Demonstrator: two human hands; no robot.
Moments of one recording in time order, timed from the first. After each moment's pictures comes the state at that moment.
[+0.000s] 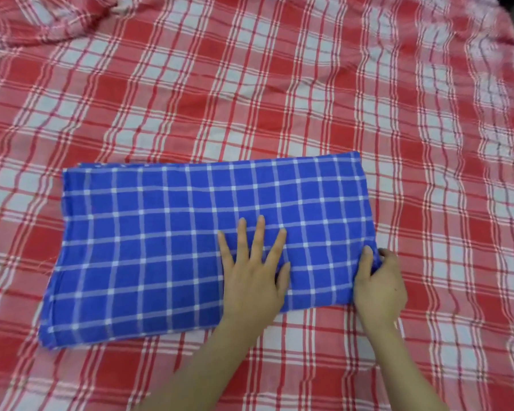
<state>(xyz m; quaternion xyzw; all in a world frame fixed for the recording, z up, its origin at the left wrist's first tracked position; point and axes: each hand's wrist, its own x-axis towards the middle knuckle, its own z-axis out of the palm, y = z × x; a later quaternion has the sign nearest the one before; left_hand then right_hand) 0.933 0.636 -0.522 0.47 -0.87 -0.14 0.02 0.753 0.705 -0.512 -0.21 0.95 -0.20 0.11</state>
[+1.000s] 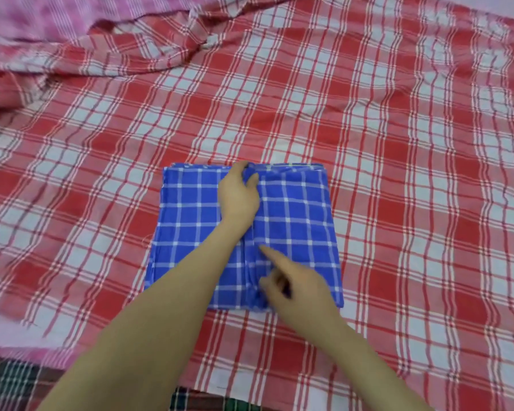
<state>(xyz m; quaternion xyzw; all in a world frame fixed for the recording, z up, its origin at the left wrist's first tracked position) 0.998 0.503 -0.467 0.67 -0.57 -0.39 0.28 0.921 0.668 -0.453 -0.63 0.65 -0.21 0.36</state>
